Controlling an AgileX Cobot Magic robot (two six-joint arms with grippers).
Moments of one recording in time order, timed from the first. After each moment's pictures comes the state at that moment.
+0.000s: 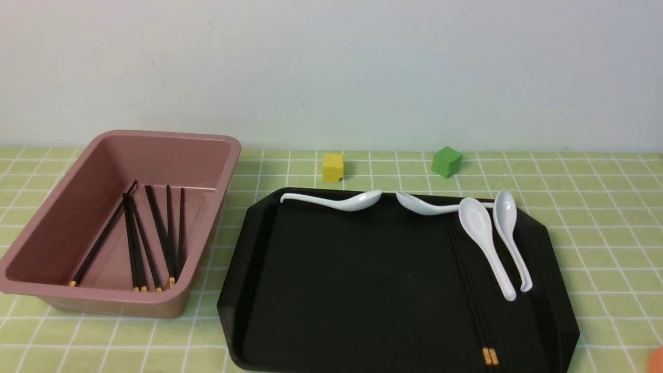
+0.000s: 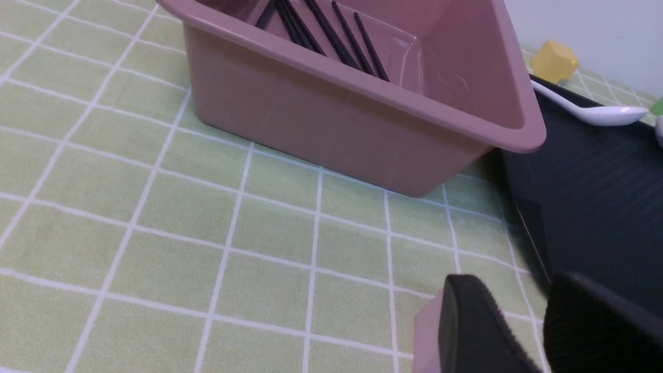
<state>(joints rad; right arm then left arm) 0.71 0.65 -0.97 -0.16 0.62 0.10 -0.13 -0.01 0.03 0.02 0.38 -0.44</state>
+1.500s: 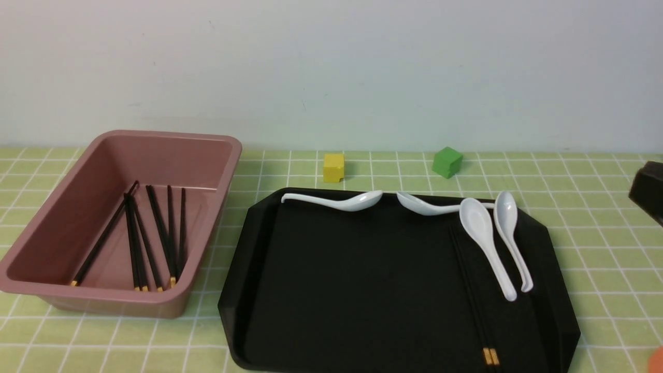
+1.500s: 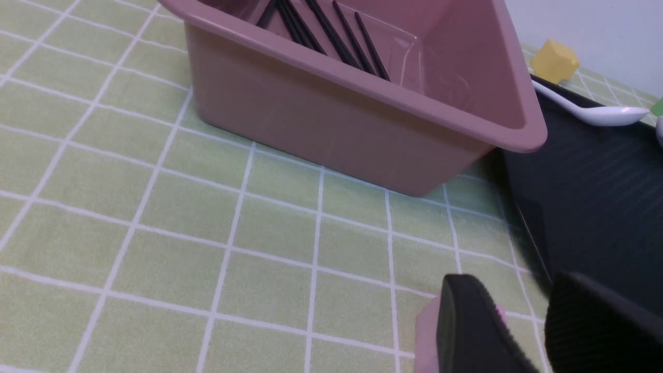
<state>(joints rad) 0.58 0.52 -0.54 -0.22 0.10 0.19 -0.13 -0.01 0.03 0.02 0.38 -0.44</state>
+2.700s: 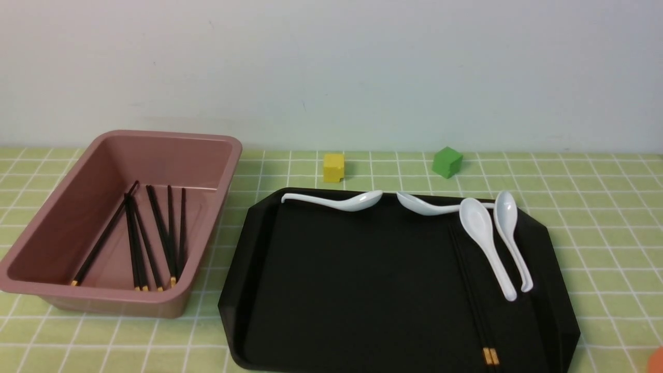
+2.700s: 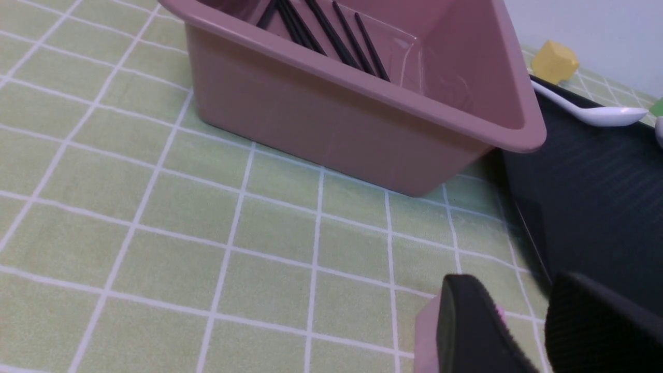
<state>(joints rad) 0.16 -0.01 0.02 0.00 0.35 0.06 -0.13 -0.01 0.03 0.02 0.38 -0.44</state>
